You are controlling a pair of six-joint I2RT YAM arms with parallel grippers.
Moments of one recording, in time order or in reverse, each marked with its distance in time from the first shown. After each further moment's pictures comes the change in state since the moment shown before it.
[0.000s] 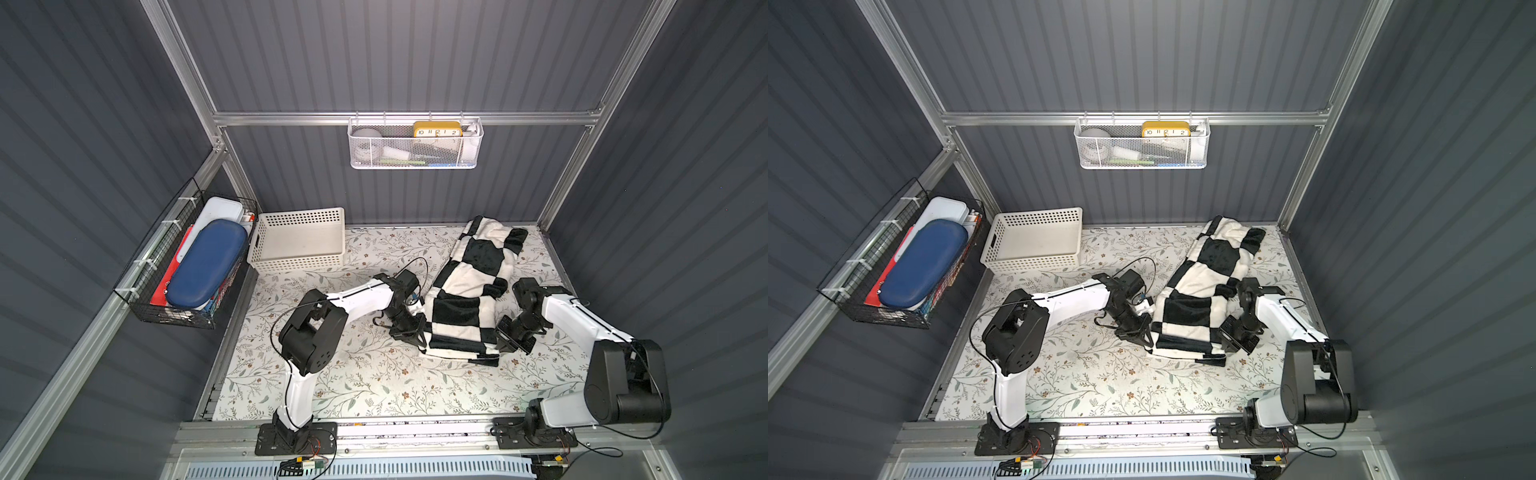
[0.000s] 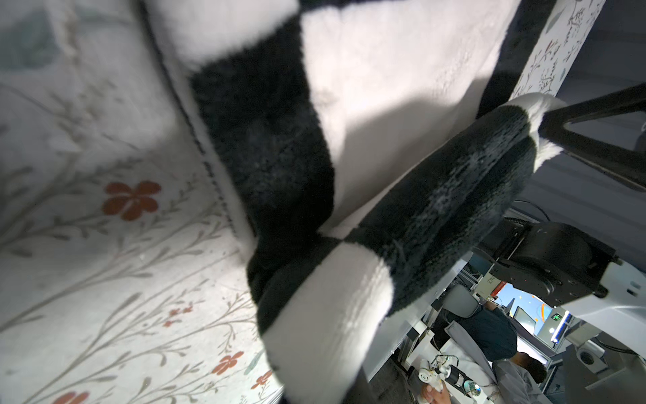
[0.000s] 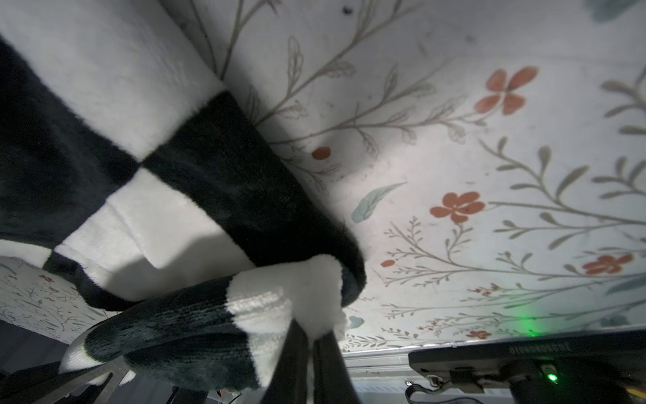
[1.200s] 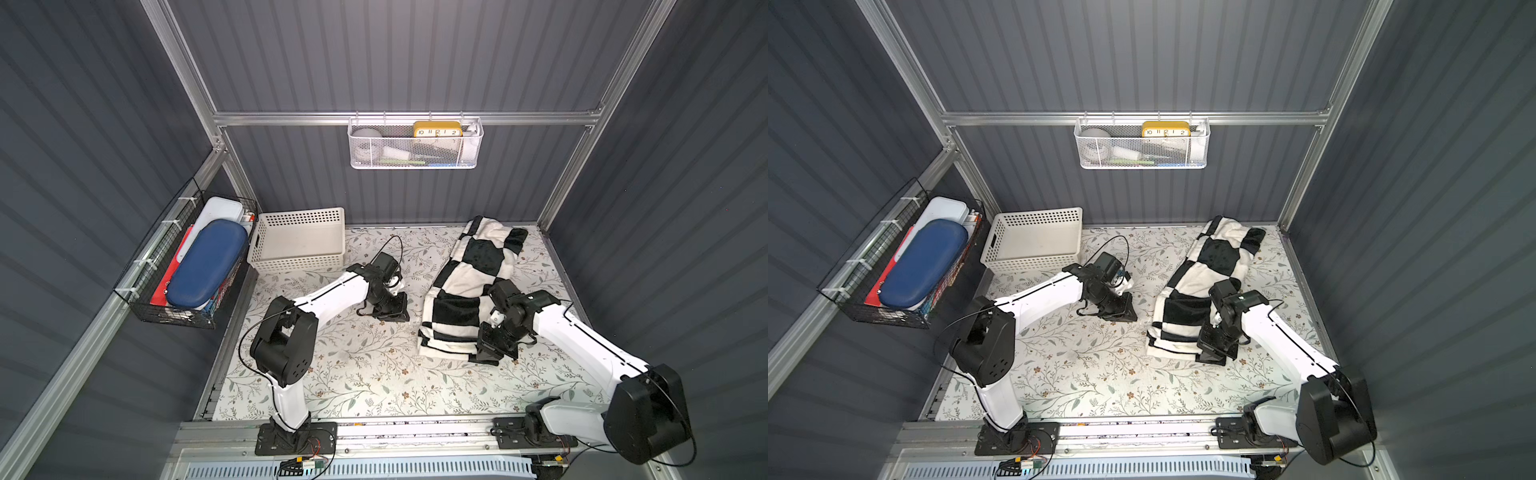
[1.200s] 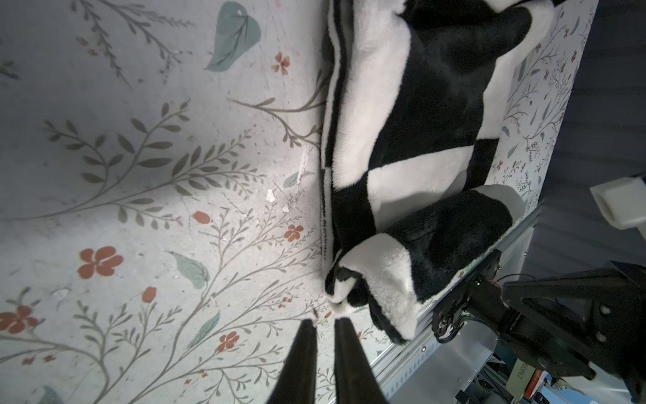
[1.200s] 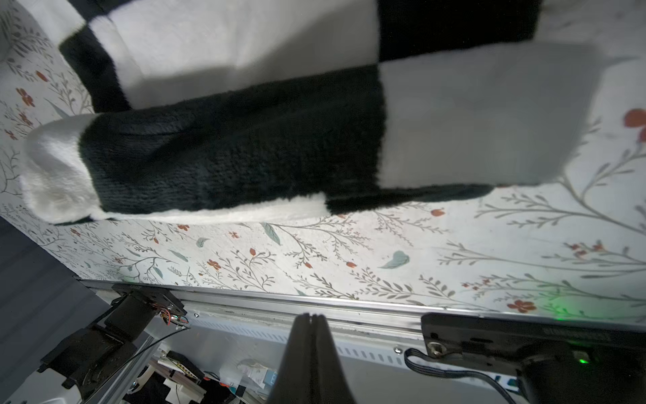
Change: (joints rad) left arm 0.119 -0.187 -0.082 0.090 -0.193 -0.051; right arm 0.331 -0.150 0.016 -0.075 -0.089 -0.029
